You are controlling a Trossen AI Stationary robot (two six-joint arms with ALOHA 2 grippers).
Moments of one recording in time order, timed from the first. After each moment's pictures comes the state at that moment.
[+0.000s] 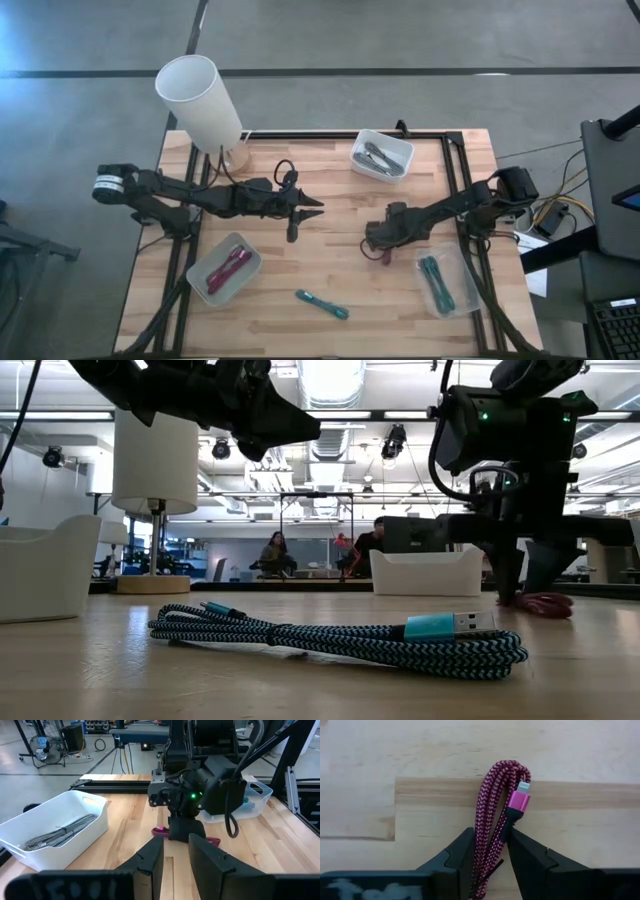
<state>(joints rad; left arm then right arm) 0.01 1.34 0.71 0.47 -0.03 0.00 0.18 1.68 0.85 -0.77 0.29 1.76</state>
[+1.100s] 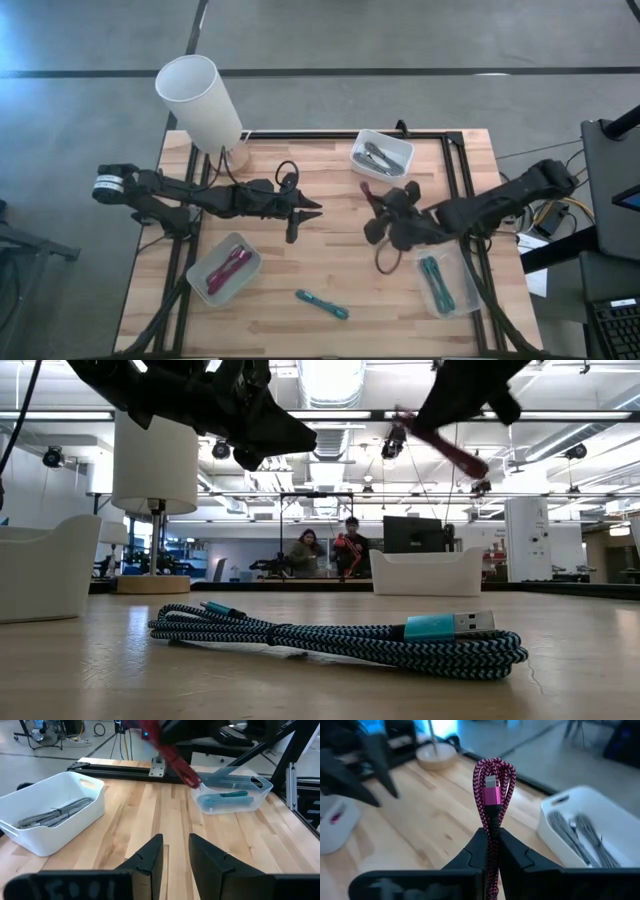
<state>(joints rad) 0.01 1.34 0.70 0.42 -0.03 -0.07 0.34 1.32 0.98 -0.49 0.94 0.81</state>
